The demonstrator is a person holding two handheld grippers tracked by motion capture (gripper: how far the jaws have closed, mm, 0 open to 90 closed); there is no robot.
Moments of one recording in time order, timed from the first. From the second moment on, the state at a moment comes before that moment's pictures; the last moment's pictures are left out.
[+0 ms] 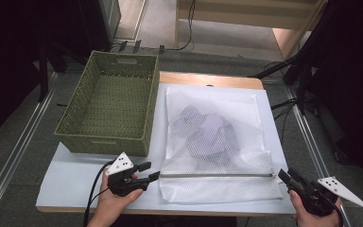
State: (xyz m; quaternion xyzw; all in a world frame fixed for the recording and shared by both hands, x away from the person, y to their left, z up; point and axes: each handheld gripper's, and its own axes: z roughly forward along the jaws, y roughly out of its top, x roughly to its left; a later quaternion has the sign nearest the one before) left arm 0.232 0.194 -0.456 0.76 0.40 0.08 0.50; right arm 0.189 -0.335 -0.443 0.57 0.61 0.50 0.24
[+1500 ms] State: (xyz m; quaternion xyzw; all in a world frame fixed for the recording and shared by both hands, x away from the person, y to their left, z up) left arm 0.215 0.319 -0.437 0.73 0.40 0.20 0.51; right arm 0.206 -0.319 -0.456 0.54 0.64 0.49 0.25
